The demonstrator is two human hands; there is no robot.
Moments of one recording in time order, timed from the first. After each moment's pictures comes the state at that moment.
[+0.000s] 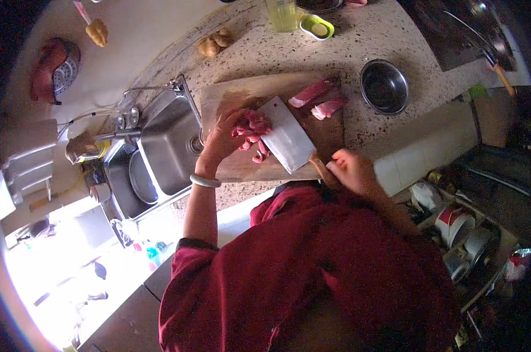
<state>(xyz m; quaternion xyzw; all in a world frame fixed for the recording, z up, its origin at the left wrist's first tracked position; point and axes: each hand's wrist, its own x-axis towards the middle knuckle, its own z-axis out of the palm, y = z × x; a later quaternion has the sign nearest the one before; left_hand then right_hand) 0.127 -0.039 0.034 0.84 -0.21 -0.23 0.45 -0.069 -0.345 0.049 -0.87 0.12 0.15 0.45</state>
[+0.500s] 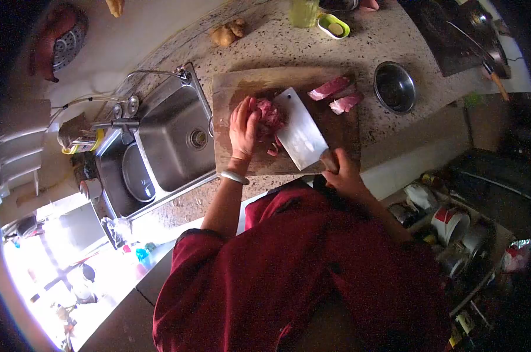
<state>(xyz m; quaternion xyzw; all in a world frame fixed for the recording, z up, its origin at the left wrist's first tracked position) 0.099 -0.044 0.000 0.85 -0.15 0.04 0.51 -0.078 -0.283 0.012 -0.76 0.10 0.15 0.62</state>
